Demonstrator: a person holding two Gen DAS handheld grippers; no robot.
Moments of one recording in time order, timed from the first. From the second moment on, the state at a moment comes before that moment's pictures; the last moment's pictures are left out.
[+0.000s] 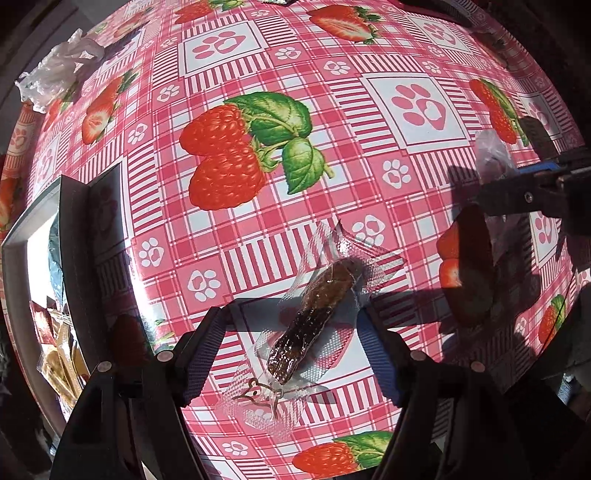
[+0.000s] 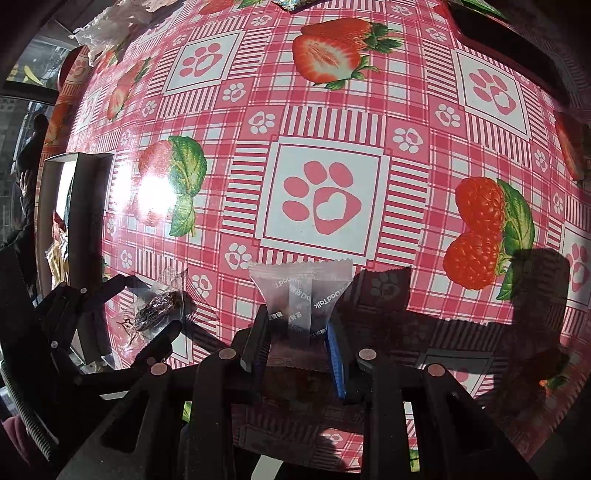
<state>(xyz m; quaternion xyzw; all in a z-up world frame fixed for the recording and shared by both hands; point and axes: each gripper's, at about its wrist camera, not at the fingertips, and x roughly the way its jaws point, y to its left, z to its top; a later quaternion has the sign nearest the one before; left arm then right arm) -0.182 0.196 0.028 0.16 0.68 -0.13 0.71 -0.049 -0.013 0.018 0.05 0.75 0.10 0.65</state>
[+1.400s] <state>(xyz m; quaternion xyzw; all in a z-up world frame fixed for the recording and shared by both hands) -0.187 0.286 0.157 -0.03 0.65 0.00 0.76 -0.103 -0.018 0.056 0.05 0.73 0.18 0.65</state>
